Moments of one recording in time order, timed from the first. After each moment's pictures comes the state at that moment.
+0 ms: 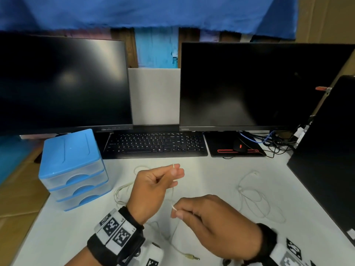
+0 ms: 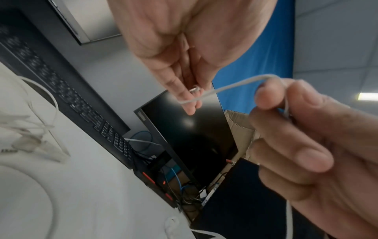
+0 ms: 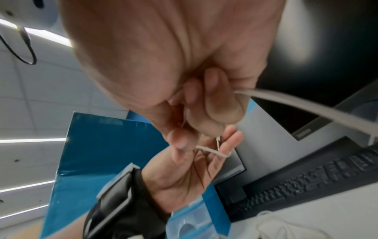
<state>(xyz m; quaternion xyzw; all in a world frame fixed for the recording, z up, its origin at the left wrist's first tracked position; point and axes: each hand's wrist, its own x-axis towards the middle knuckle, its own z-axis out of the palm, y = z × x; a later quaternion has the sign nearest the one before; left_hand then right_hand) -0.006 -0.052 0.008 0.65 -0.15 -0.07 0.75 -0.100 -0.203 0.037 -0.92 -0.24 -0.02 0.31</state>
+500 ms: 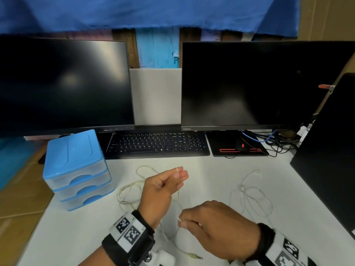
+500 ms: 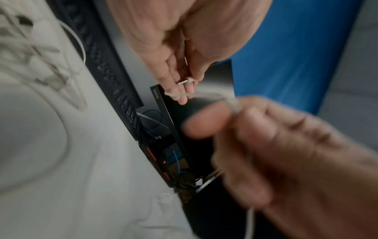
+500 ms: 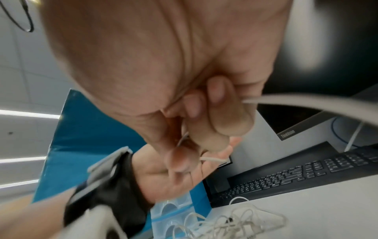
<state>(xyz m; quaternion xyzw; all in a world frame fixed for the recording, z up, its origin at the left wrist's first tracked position) -0.008 -0.063 -0.012 0.61 -0.10 -0.10 0.78 -0.098 -0.205 0.023 -0.94 -0.25 0.03 0.22</state>
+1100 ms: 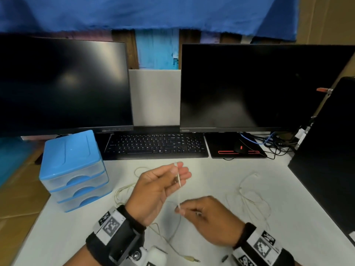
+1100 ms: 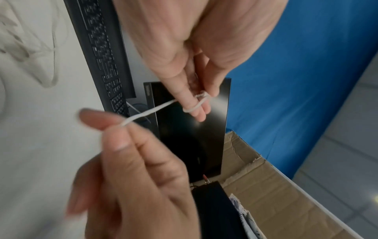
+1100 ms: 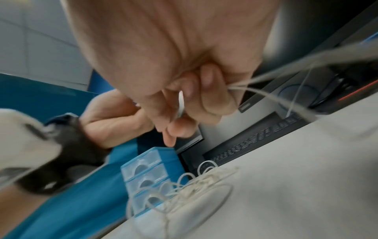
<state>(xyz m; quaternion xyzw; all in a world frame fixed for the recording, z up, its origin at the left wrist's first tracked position) -0.009 -0.054 0.019 0.49 -0.11 -0.20 0.84 -0.071 -0.216 -0.025 -0.91 -0.16 0.00 0.39</state>
